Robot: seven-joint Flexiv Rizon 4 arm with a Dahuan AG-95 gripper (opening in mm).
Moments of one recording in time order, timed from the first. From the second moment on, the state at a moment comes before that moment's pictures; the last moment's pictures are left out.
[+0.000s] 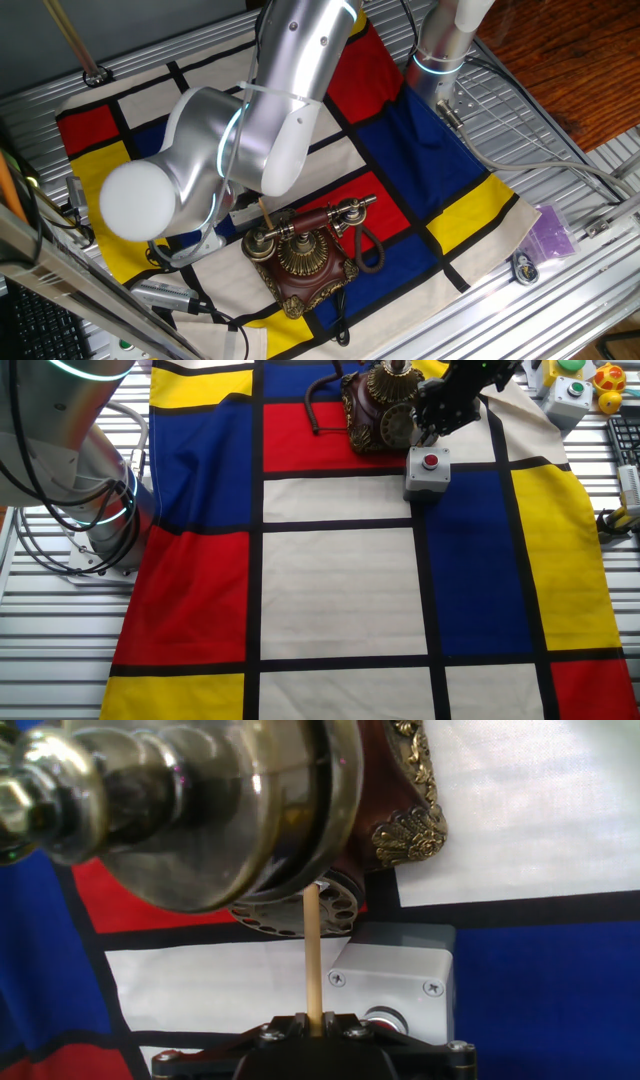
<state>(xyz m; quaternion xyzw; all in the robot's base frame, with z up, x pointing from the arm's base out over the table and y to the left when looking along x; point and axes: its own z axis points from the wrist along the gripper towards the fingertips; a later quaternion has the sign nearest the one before) 0.543 0.123 0.121 0.64 -0.72 -0.03 0.26</state>
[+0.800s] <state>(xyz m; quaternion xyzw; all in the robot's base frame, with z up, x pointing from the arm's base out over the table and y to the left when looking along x) 0.545 0.119 0.120 0.63 -0.73 -0.03 0.26</state>
